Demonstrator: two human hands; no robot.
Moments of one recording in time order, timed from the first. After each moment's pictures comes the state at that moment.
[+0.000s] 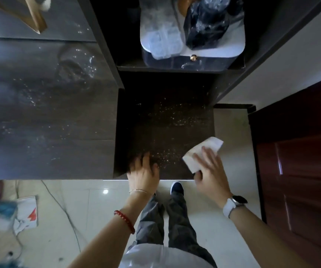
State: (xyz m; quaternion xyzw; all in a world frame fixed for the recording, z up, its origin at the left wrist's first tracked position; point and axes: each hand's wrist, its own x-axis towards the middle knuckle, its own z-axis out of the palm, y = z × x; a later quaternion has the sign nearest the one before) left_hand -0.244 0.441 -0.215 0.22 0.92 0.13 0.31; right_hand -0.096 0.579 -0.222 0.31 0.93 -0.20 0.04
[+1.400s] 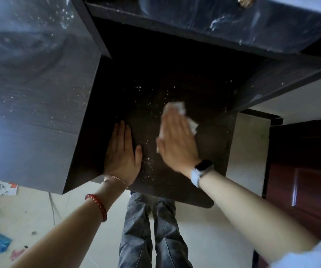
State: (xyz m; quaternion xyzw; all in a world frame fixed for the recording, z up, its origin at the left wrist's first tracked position) left_hand -0.283 0.467 -0.301 0.27 0.95 0.09 0.11; right_hand -0.226 0.621 -0.298 0.13 0.98 -0.12 0.09
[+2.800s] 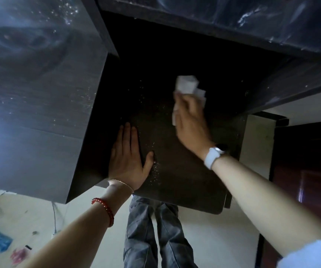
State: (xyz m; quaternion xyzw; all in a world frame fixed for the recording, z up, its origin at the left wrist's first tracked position) left_hand -0.283 0.467 -0.308 0.28 0.95 0.06 0.10; right_hand -0.267 0.659 -0.302 0.16 0.95 -0.28 -0.06
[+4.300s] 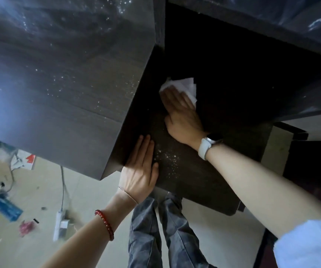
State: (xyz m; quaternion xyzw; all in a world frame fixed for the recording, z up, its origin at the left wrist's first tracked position) left_hand -0.259 0.421 -0.295 0.33 0.92 0.17 0.11; right_hand -0.312 0.603 -0.297 0.01 0.97 -0.25 0.04
